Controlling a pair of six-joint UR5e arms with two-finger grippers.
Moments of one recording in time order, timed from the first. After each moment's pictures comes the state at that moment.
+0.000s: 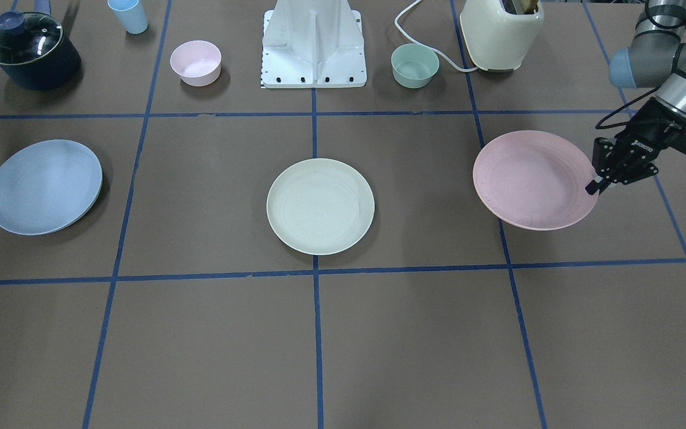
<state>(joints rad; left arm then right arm) -1.03 -1.53 -1.77 -2.61 -2.13 -0.92 1.34 -1.68 1.90 -1.09 2.30 0.41</state>
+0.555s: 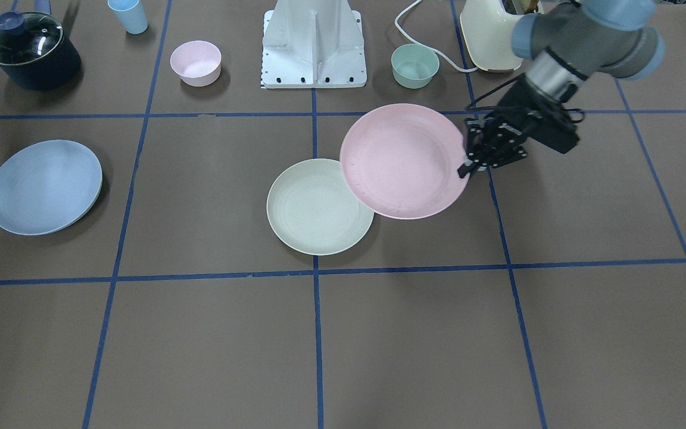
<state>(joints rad) -0.71 -1.86 -1.86 -2.25 -1.93 -1.23 1.34 -1.68 1.90 -1.09 2.30 0.41</state>
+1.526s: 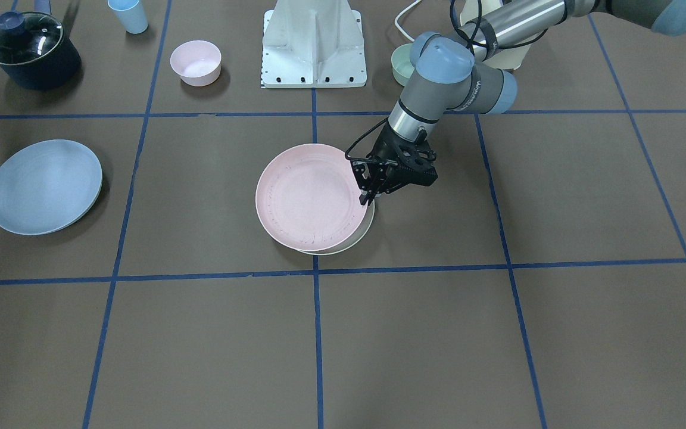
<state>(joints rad) -0.52 -2.09 -1.62 -2.19 -1.74 -1.36 1.34 -1.68 1.90 -1.09 2.30 0.41</state>
